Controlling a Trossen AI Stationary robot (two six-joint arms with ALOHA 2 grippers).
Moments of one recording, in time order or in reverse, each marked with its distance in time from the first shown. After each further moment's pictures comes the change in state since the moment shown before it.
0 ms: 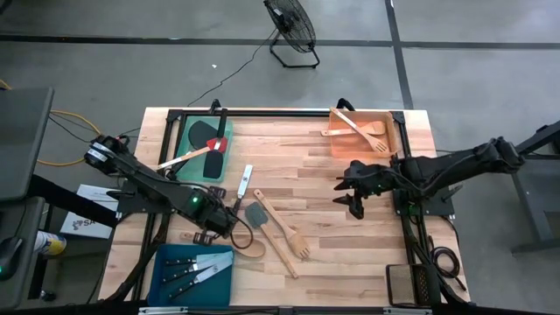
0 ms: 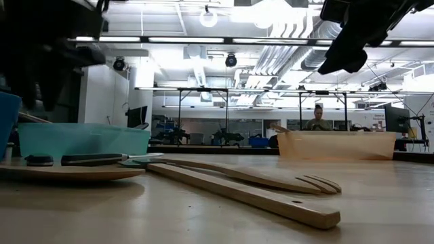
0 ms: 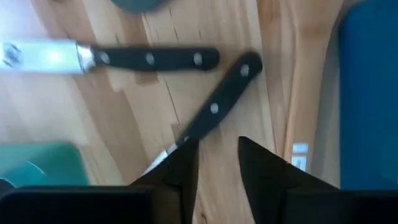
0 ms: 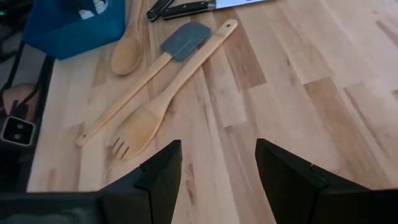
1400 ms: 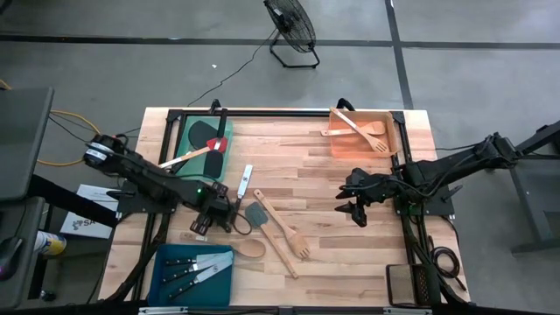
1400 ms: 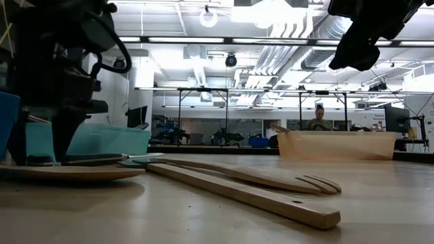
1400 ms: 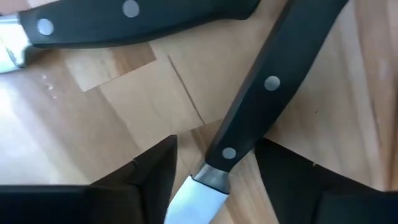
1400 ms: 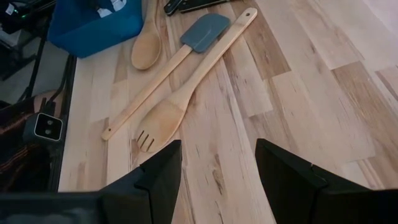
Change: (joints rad) left arm 0.154 -0.003 -0.324 0.326 0.069 0.344; right arm 0.107 0.000 0.000 0.000 0.031 0.117
